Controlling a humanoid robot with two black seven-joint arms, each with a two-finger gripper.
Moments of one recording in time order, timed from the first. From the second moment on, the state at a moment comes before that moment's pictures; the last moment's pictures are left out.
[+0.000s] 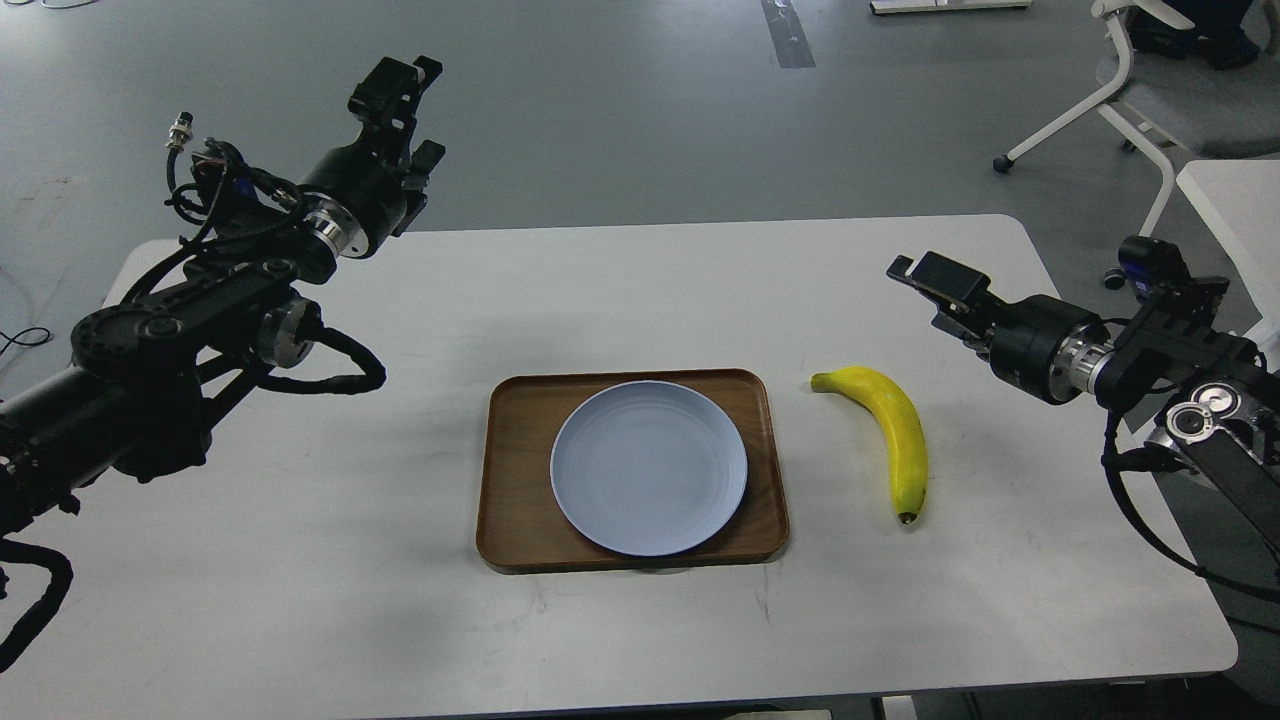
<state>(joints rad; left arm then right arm) -0.99 0.38 -0.44 -0.82 0.26 0.01 -0.23 0.37 -0.58 1.06 1.34 -1.48 0.37 -0.11</state>
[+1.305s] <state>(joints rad) -0.91 0.42 -0.50 -0.83 0.22 -0.03 -0.09 0.55 -0.56 0.70 1.49 -1.94 0.44 -0.12</state>
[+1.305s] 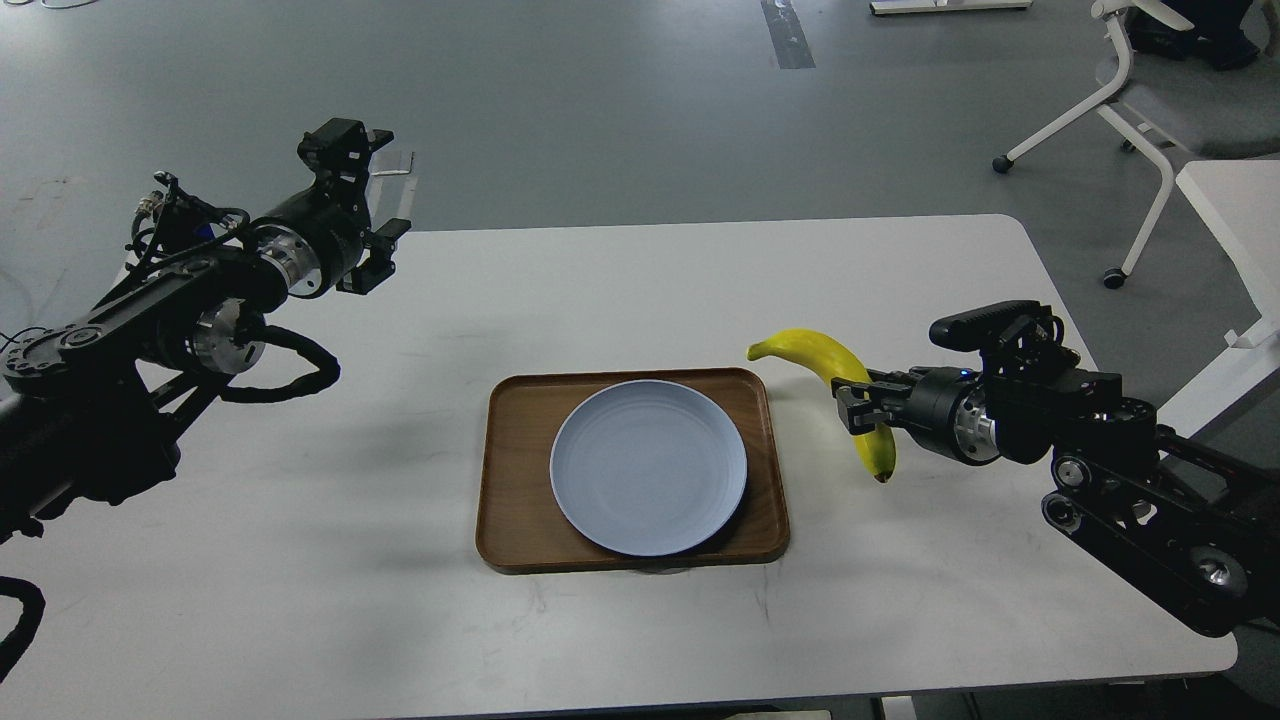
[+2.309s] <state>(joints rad) -0.90 0.47 -0.51 -0.88 0.21 -0.04 -0.09 0.74 -0.31 0.40 1.31 -1.90 0.27 -0.07</state>
